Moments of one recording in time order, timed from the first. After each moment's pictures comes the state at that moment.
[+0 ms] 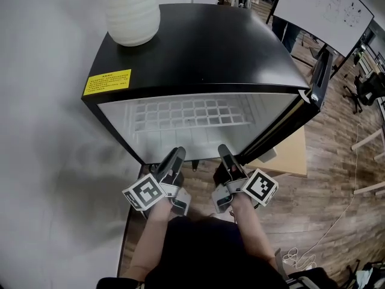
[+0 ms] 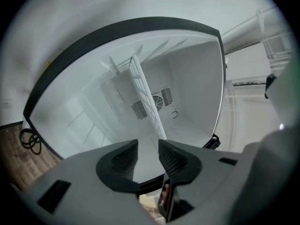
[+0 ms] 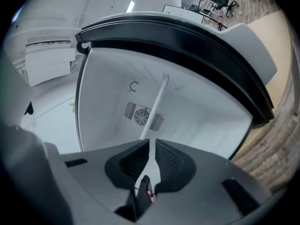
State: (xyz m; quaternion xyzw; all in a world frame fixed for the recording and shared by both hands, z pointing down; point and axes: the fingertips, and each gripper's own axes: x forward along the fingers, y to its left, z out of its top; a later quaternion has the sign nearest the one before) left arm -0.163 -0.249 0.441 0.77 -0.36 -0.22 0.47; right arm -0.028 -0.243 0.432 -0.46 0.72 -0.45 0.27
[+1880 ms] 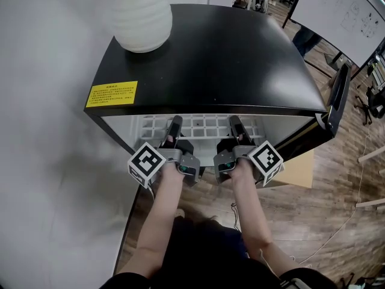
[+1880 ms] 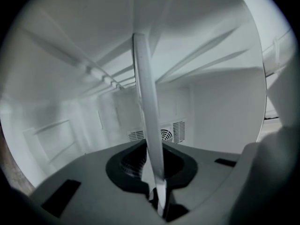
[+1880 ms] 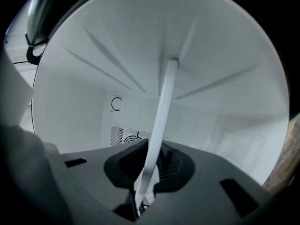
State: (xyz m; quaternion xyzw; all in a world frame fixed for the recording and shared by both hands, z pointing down) left arm -0.195 -0.316 0.408 0.65 -0.42 -0.38 0.51; right arm -0.013 -0.321 0.415 -0.47 0.63 -0.49 0.36
